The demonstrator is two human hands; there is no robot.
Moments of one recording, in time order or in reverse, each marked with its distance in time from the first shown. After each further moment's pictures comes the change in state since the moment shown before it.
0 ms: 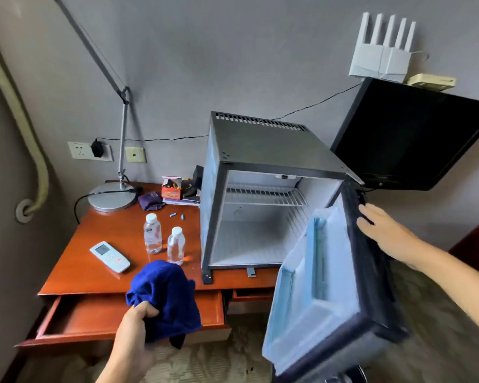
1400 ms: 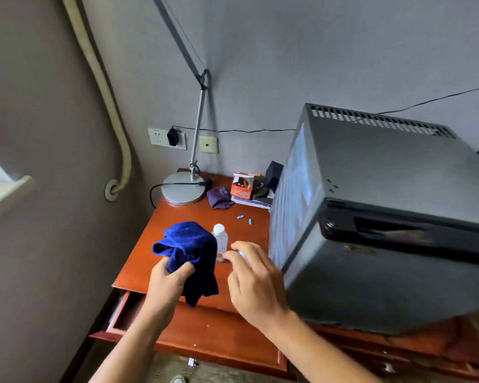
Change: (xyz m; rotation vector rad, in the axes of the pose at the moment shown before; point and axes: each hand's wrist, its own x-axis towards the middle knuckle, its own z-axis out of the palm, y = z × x) left_hand 0.147 0.125 -0.015 0.444 0.242 0.354; right_hand 0.056 -0.259 0.323 0.096 0.278 -0.958
